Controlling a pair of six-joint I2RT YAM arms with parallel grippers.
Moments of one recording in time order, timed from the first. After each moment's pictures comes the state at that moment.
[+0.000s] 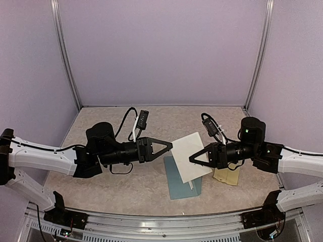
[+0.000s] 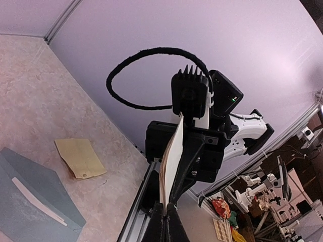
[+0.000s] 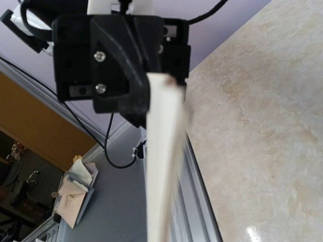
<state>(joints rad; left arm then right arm) -1.08 1.38 0.75 0.66 0.26 -0.81 0.82 1.03 0.61 0.23 -0.77 0.58</state>
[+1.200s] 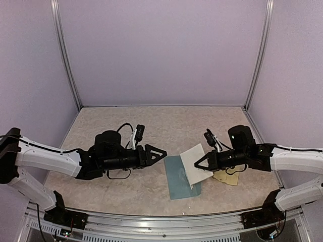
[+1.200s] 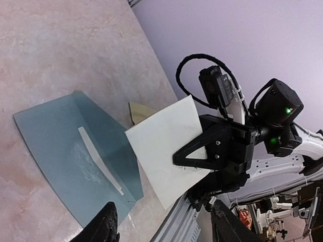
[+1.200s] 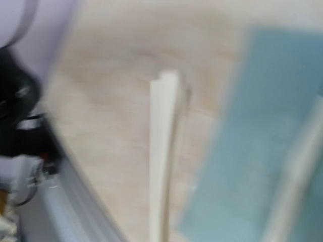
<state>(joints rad) -1.02 1.41 0.66 0.54 0.16 -0.92 0.74 1.13 0.58 -0.03 -0.48 0.67</state>
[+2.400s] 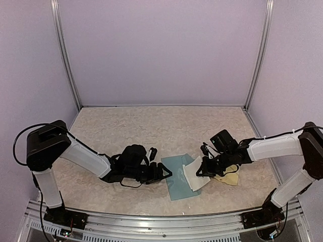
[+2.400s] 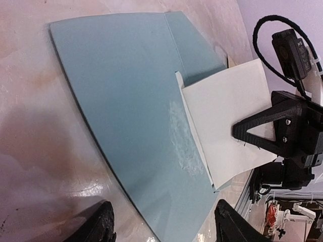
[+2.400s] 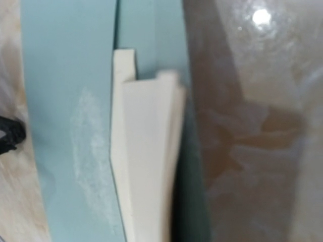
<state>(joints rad) -0.99 1.86 0.76 0.51 0.23 -1.00 0.70 1.49 0.69 -0.19 -0.34 0.70</state>
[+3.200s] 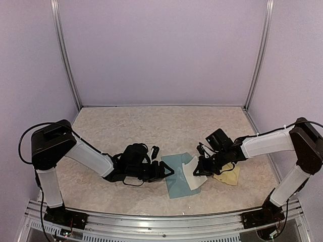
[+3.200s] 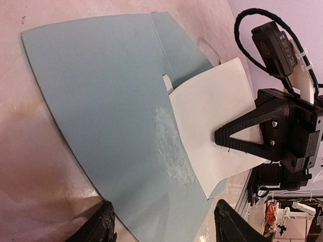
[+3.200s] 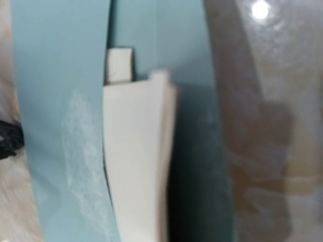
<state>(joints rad) -0.97 1.92 0.79 0.57 0.26 -0.97 0.69 1.59 0.76 -0.20 -0.36 0.67</state>
